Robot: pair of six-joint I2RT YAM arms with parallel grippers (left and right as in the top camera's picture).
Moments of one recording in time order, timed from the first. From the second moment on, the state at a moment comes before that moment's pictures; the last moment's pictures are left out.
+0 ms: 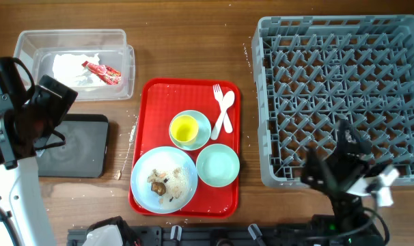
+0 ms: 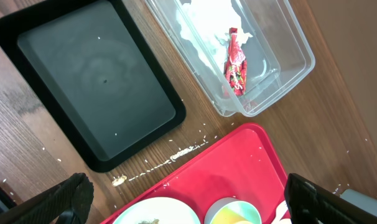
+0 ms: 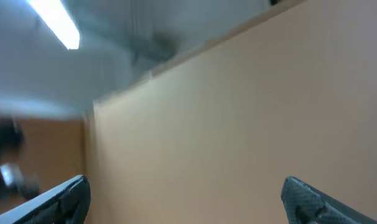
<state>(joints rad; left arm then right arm) 0.29 1.23 1.57 -1.37 -0.06 -0.74 -0.07 0.02 0.01 0.76 -0.38 0.71</state>
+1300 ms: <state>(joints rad) 0.29 1.23 1.56 -1.37 -0.06 -0.74 0.72 2.02 1.94 -1.19 -0.31 0.17</state>
